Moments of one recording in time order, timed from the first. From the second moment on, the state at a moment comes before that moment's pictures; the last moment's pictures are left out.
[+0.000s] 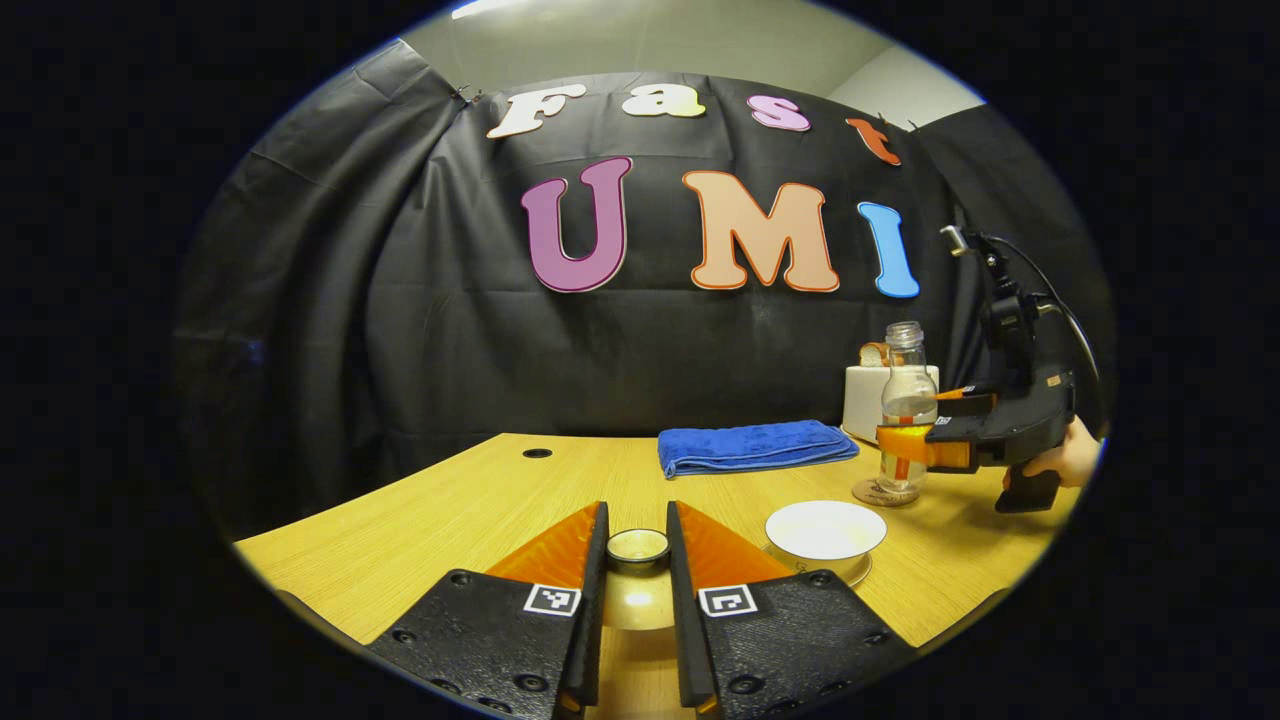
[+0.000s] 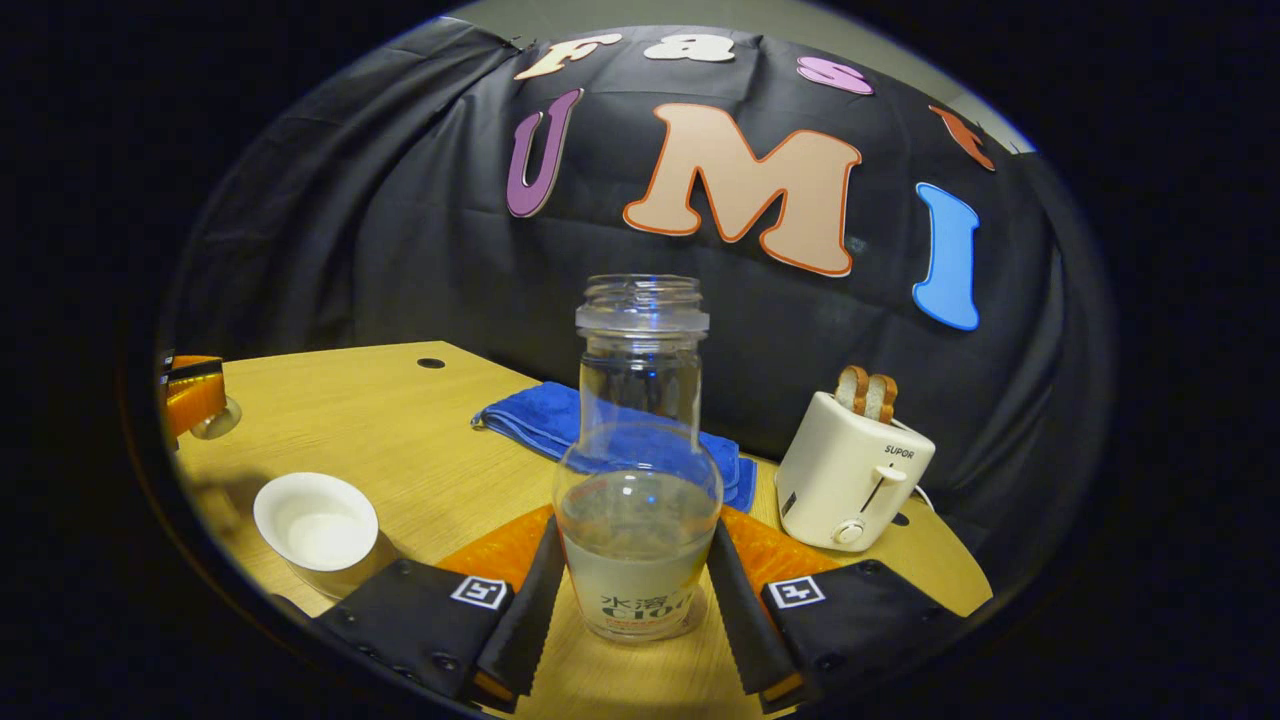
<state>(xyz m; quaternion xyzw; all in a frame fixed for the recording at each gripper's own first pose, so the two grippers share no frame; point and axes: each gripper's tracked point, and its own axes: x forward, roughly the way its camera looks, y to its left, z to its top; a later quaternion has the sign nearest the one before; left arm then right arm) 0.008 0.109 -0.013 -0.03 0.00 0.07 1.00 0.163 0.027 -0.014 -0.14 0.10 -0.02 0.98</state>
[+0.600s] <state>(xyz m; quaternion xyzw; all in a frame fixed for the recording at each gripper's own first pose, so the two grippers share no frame) 0.008 0.110 -0.014 -0.03 0.00 0.07 1.00 0.185 0.002 -0.026 -0.07 0.10 -0.05 0.99</state>
